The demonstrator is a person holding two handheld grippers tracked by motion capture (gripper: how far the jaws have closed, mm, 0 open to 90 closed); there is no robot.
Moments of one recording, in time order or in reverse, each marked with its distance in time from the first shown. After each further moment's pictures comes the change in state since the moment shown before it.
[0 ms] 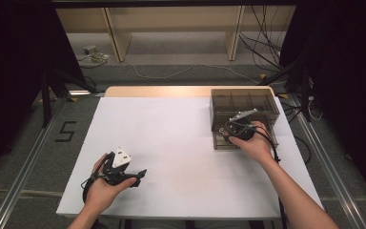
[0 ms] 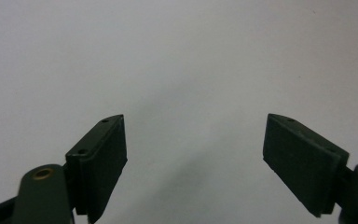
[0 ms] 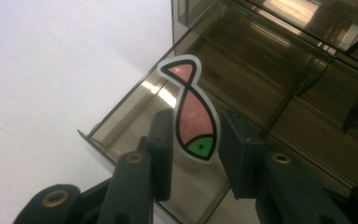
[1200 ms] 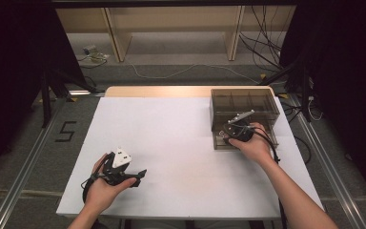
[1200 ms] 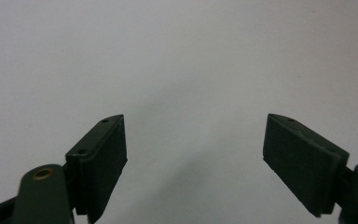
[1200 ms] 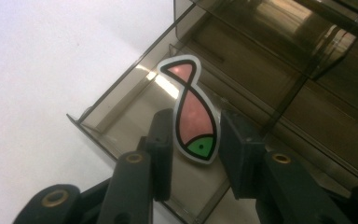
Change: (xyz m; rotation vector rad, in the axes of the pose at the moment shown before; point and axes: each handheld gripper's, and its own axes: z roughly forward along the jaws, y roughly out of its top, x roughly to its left) left arm 0.000 0.000 0.000 0.000 0.001 0.003; right arm 0.000 -0.003 0.007 0.053 0.003 -0.011
